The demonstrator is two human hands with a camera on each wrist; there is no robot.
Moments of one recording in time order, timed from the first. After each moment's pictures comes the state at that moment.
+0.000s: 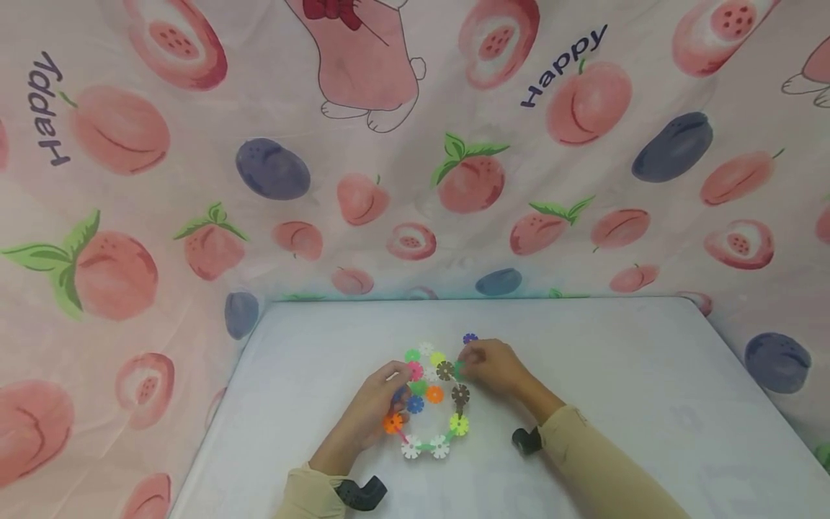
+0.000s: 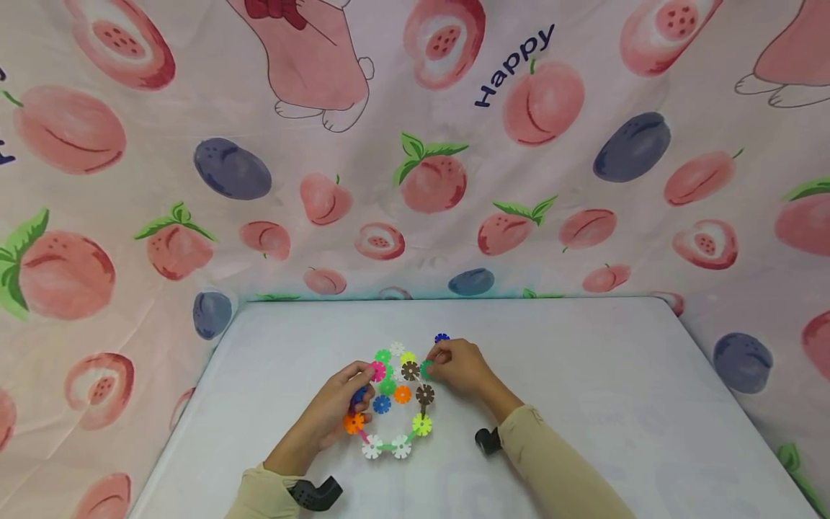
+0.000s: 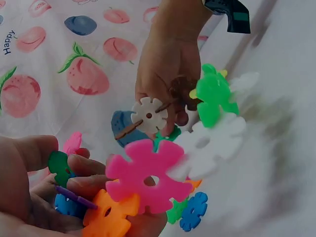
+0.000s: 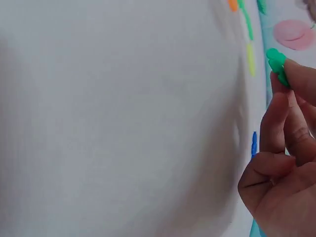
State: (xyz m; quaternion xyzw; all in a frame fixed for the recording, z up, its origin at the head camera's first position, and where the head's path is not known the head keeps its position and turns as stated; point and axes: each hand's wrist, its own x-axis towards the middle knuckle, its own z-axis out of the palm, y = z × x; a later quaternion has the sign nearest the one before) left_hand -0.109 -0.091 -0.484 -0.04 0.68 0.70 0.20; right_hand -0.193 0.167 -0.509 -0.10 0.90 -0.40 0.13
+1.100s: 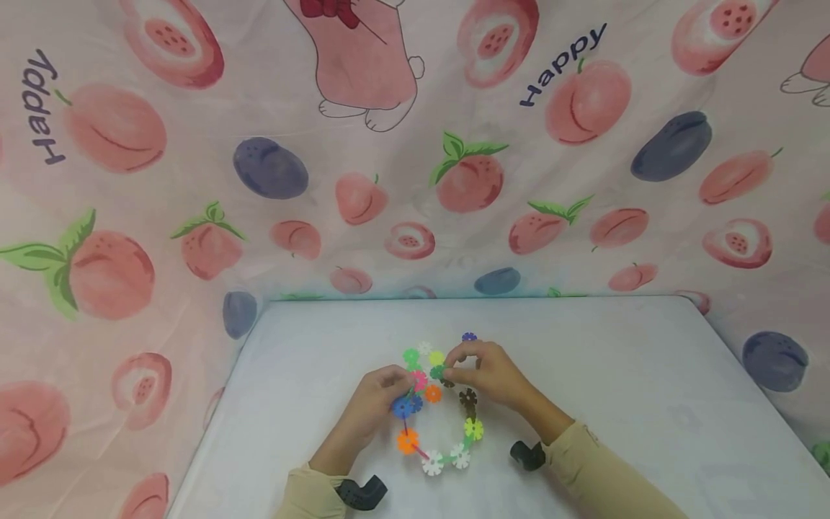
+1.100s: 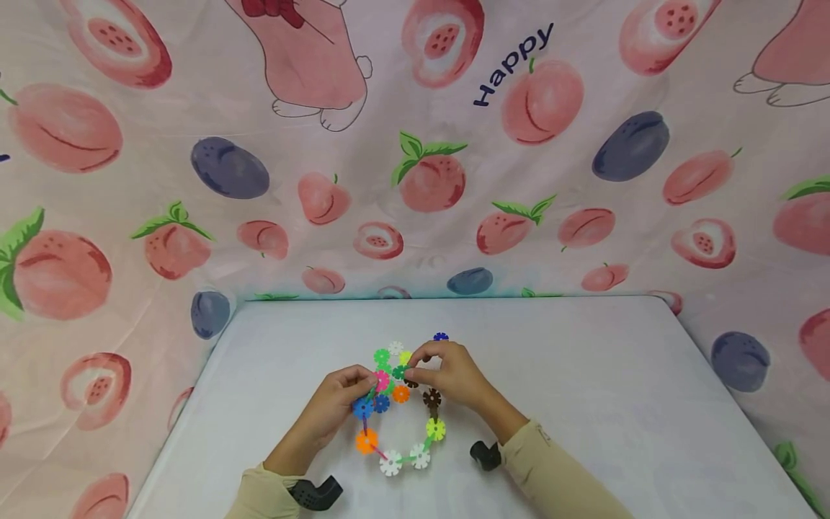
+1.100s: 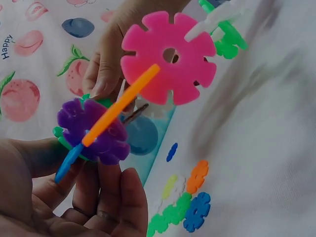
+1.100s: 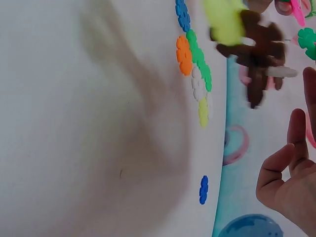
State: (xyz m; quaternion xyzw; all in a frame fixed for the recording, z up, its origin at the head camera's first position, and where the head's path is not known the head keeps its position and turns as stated) left_hand -0.109 -0.090 -0.484 0.00 0.75 0.64 0.13; right_hand -0.156 0.154 -0.463 -0.20 0.86 -0.47 0.09
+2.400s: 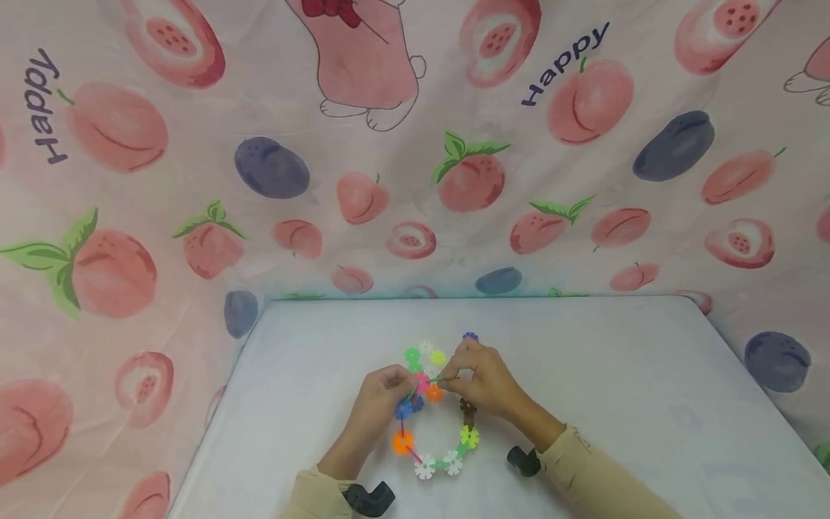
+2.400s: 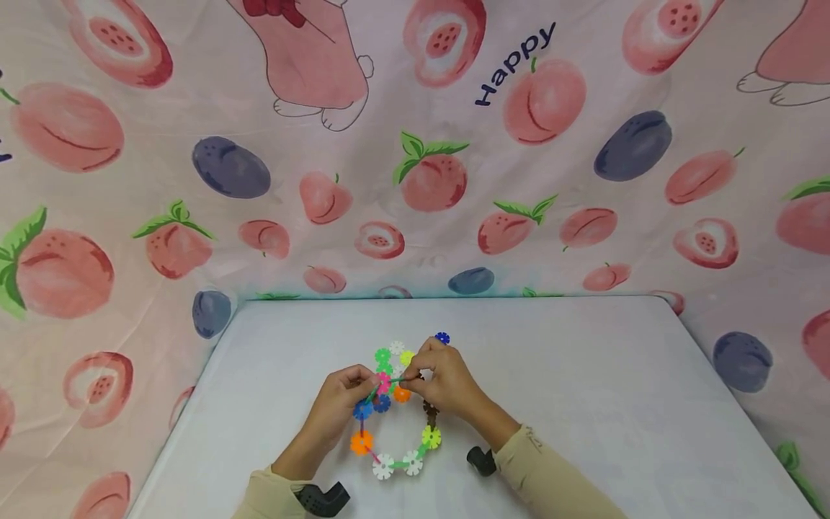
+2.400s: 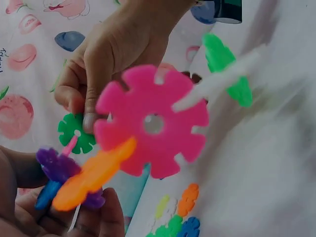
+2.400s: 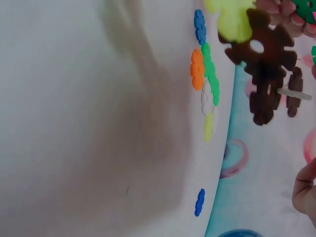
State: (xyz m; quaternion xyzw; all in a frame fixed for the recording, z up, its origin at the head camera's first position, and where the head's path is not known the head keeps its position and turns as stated) left_hand -0.103 -0.079 -0.481 -0.01 0.77 0.64 0.09; right_hand -0.143 0.142 -0.467 -0.32 0.83 -0.45 -0.06
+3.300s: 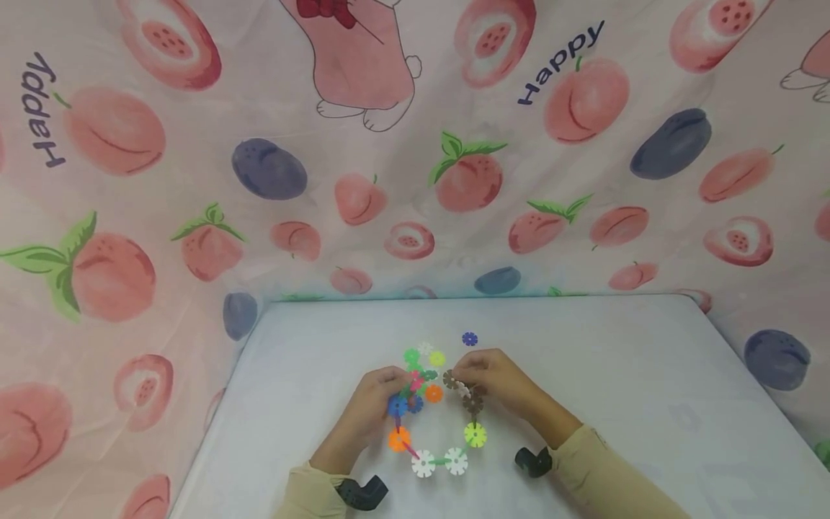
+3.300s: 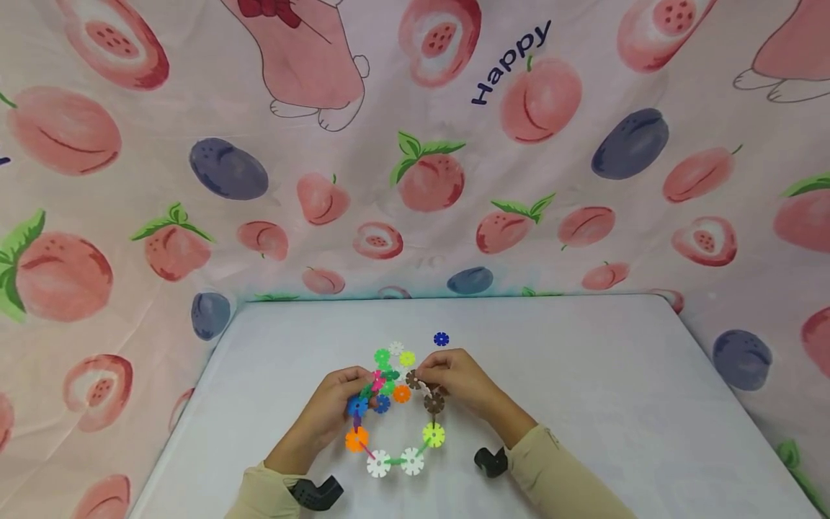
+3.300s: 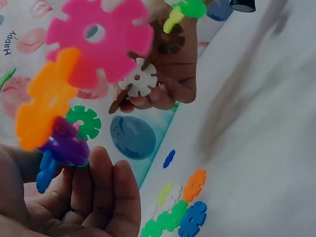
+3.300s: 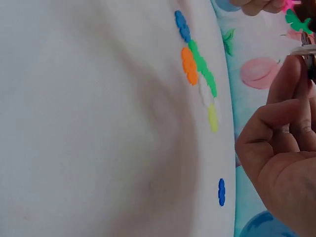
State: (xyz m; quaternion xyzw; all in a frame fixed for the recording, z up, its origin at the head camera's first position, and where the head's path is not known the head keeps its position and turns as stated) left_hand -0.111 -0.090 -0.483 -0.02 0.69 0.71 0.17; right_hand -0.156 0.165 -0.481 -0.10 0.78 -0.58 0.23
